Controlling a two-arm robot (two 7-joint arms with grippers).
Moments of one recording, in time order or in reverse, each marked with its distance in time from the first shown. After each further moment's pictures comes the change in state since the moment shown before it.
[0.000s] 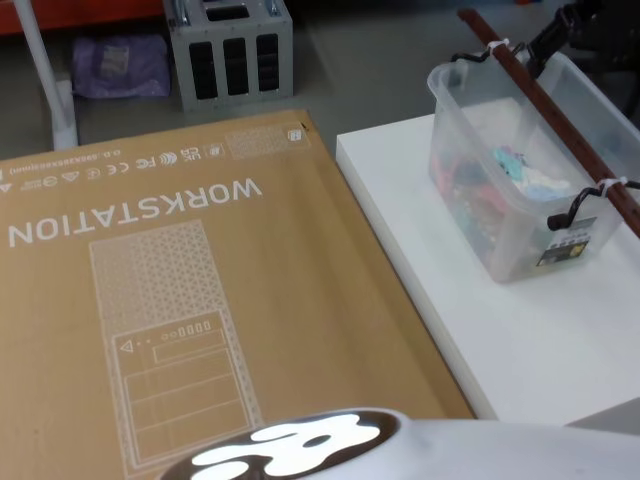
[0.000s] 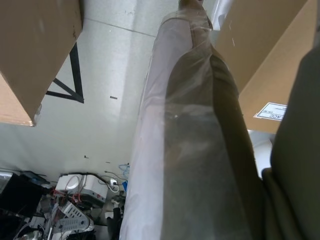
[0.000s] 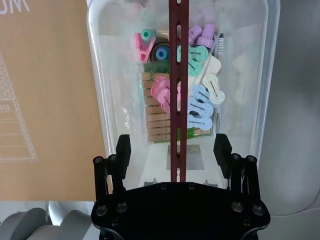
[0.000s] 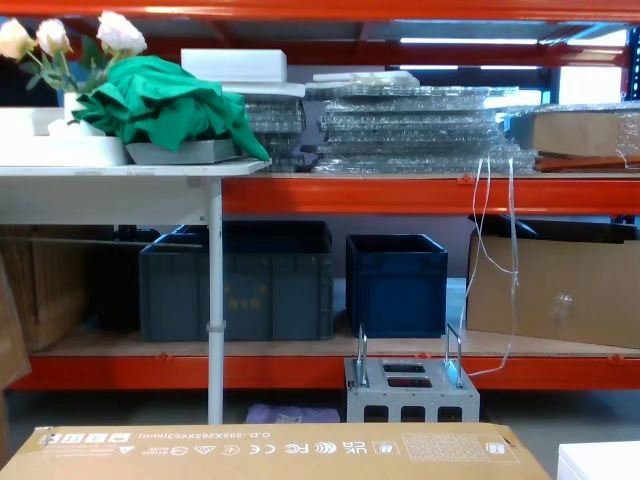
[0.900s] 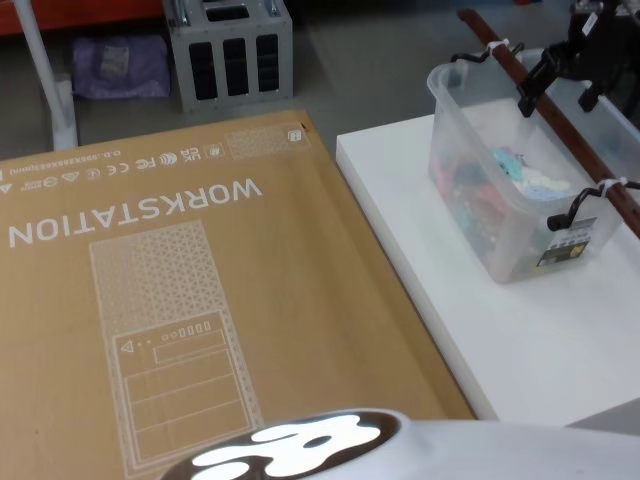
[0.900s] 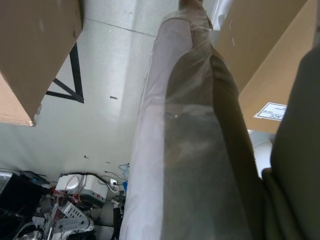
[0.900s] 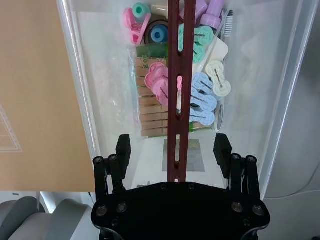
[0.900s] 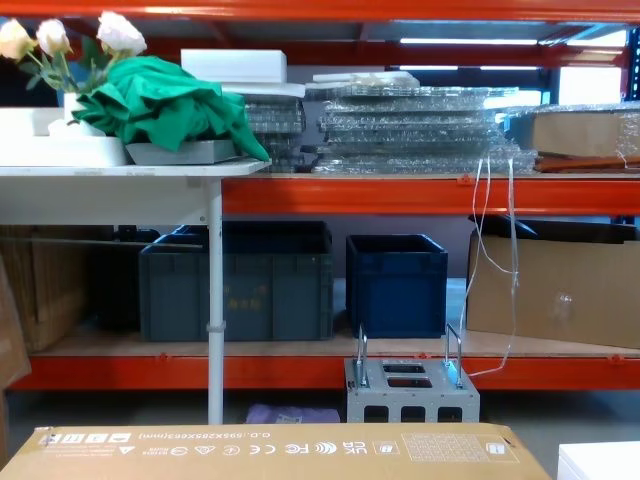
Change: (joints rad) left arm 0.000 0.000 0.000 0.000 0.000 0.000 0.000; right arm -0.009 -0.066 -0.057 0.111 -0.003 -0.058 0.023
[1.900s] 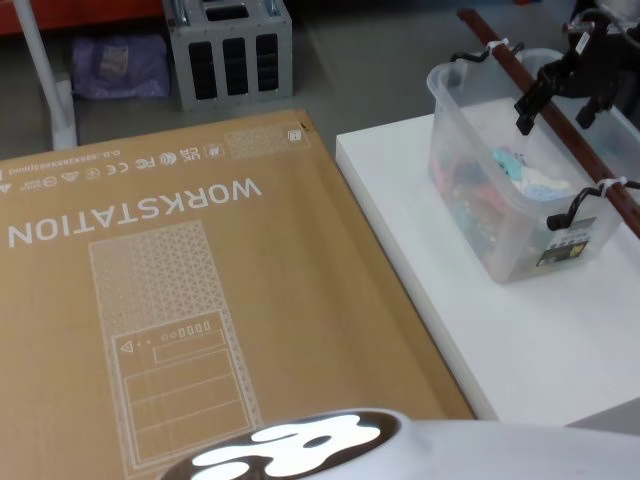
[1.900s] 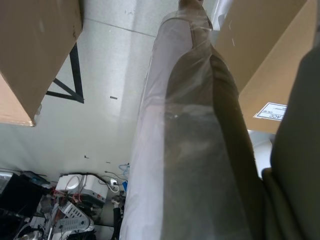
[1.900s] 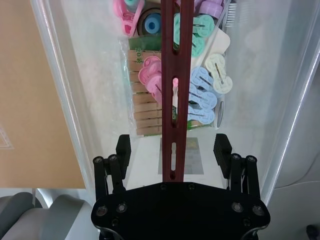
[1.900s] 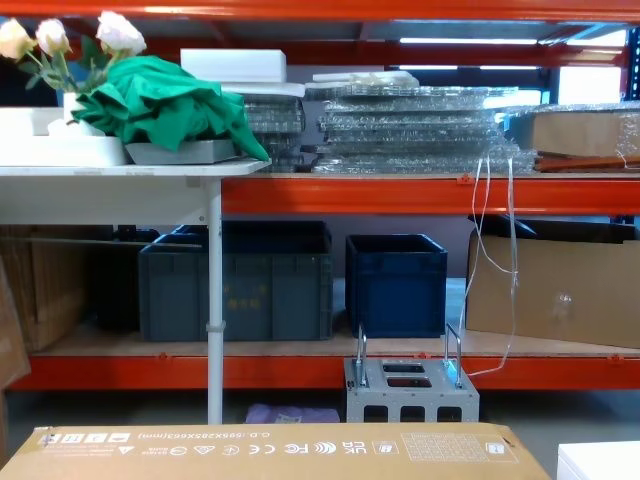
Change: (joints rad) left arm 0.000 0.000 0.000 0.000 0.000 0.000 0.000; right arm 0.001 -0.041 -0.037 0.078 0.000 -0.032 0.010
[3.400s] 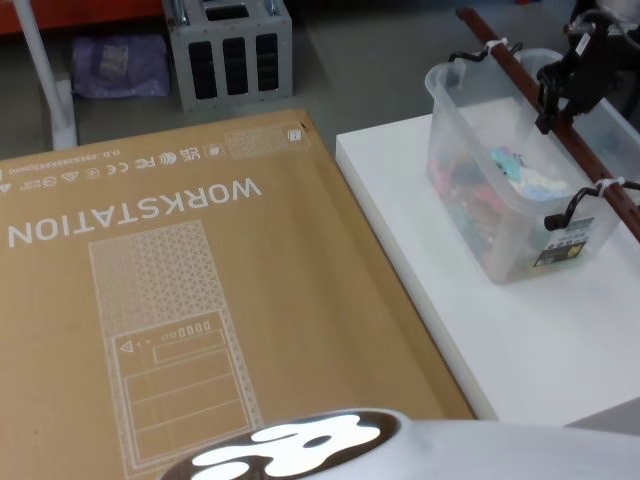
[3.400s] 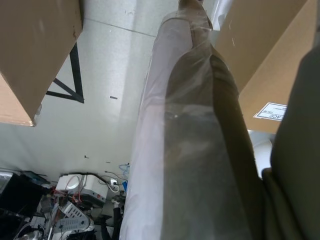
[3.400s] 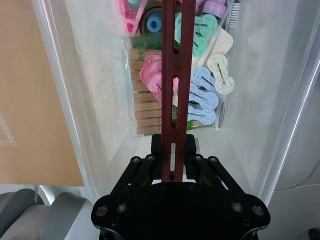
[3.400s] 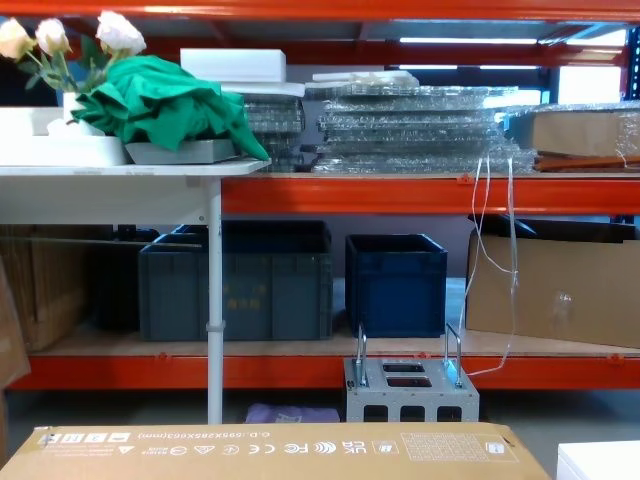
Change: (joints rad) left arm 0.000 0.000 0.000 0.000 0.000 0.000 0.000; right arm 0.001 0.005 -0.005 0.004 0.027 -0.017 -0.006
